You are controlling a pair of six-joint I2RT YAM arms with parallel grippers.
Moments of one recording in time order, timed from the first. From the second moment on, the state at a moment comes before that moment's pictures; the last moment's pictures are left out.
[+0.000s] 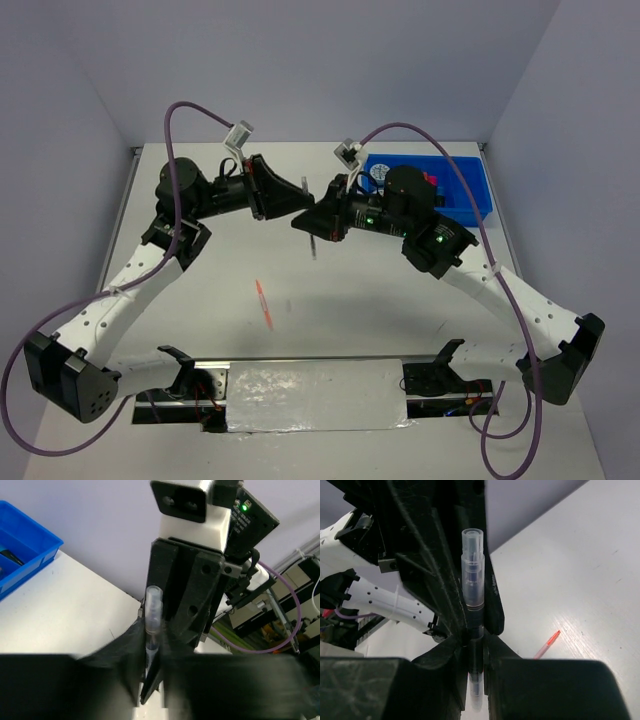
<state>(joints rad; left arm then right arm) -0.46 1.18 1.13 0.30 0.87 -0.84 0.77 1.18 1.25 -0.14 -0.45 0.47</state>
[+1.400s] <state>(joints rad) -0.51 1.18 1.12 0.32 0.51 -0.77 0.65 1.38 1.55 -0.52 -0.61 0.37</state>
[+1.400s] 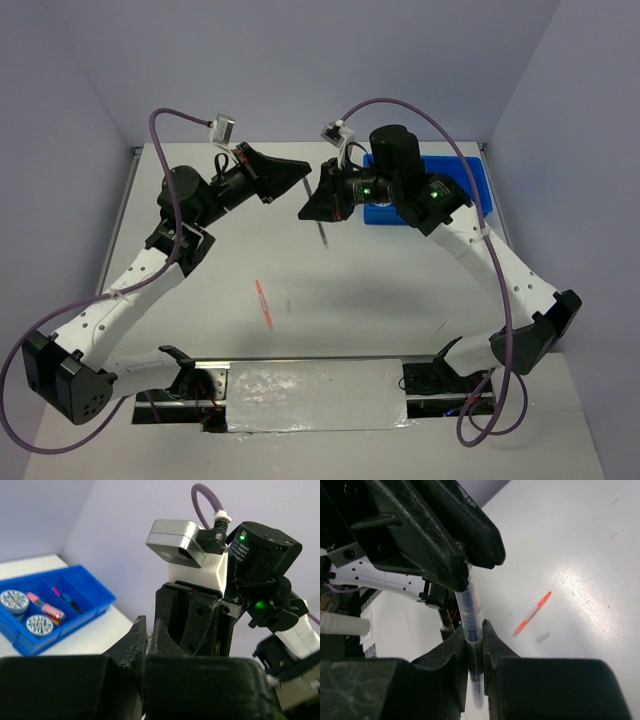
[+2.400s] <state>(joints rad) -0.72 1.26 1.03 0.65 0.15 -0.82 0.49 1.58 2.05 -1.14 -0.80 0.30</state>
